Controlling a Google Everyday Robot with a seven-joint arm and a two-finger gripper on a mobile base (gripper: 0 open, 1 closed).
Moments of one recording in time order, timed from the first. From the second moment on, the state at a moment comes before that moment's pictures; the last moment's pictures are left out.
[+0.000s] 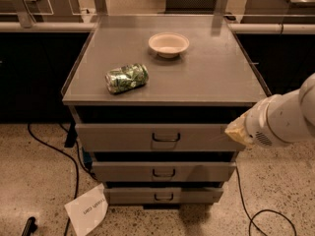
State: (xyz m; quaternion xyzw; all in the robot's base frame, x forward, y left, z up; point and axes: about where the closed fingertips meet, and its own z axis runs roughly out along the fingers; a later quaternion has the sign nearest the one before) arm 0.462 -0.190 0.829 -0.43 0.85 -0.01 0.29
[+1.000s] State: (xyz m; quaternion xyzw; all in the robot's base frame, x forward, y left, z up) arm 0.477 -0.233 0.751 -0.34 0.86 -0.11 0.37
